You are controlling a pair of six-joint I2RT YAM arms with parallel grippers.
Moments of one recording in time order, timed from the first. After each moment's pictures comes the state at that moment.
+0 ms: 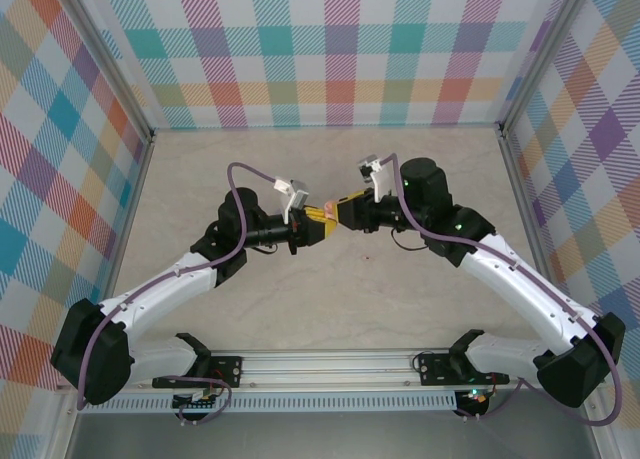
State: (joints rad) left arm -0.61 1.21 0.77 0.28 0.70 -0.31; right arm 0.67 1.16 1.14 -0.40 -0.45 0.33
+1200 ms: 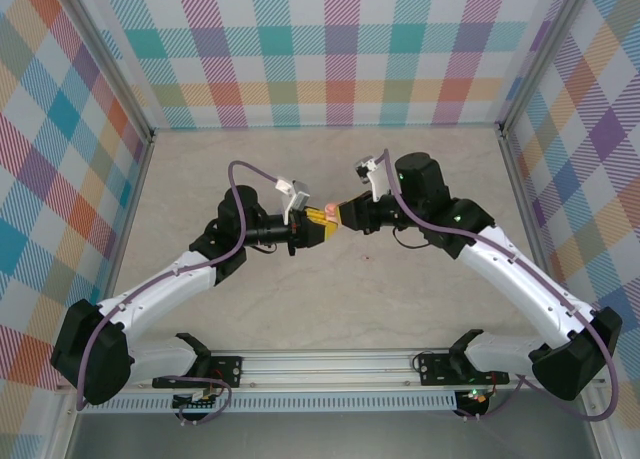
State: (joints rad) left arm -0.61 1.21 0.80 0.24 0.77 -0.28; right arm 0.66 1.21 1.22 -0.55 -0.47 0.28
